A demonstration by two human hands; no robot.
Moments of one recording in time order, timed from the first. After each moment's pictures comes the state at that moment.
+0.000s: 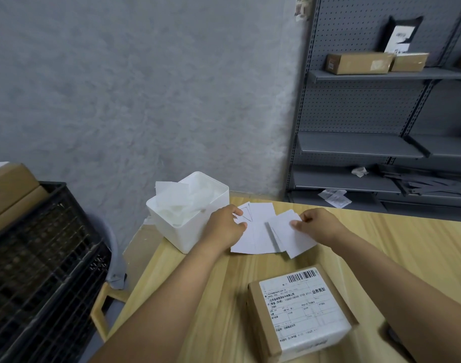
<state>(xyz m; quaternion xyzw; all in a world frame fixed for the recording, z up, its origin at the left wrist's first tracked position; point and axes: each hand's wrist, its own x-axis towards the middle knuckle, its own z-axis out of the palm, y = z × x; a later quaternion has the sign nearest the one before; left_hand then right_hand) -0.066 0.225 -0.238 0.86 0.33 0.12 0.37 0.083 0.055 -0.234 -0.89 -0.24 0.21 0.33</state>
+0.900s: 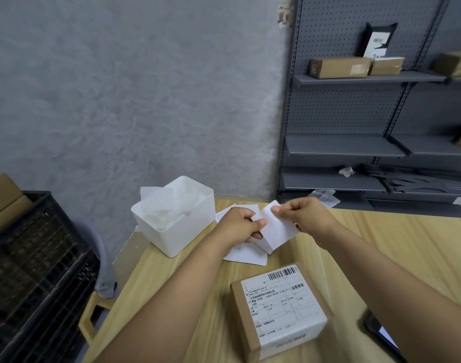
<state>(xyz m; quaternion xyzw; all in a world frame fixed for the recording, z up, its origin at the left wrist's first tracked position) -0.040 0.179 -0.215 0.77 0.25 0.04 0.58 0.072 0.042 -0.206 -0.75 -0.25 0.26 0.55</state>
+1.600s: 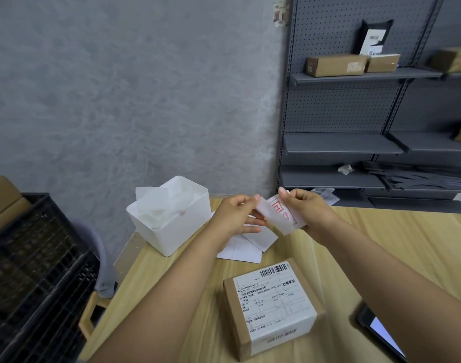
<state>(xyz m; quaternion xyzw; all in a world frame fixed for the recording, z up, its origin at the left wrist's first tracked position) -0.038 0.167 -0.197 0.67 0.25 0.12 0.69 0.072 0.034 -0.194 -0.68 -0.18 0.30 0.65</state>
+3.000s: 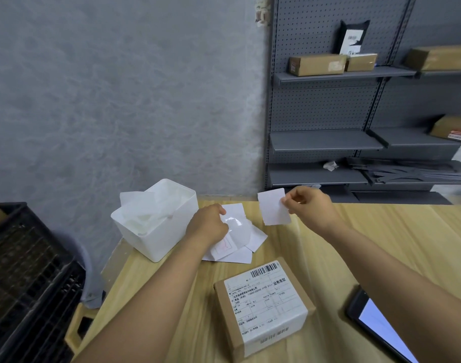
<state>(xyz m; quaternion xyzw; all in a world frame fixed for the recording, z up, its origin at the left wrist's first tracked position) -0.040 0.201 -0.222 0.91 0.33 0.03 0.26 0.092 0.009 -0.206 -0.84 -0.27 0.06 0.47</state>
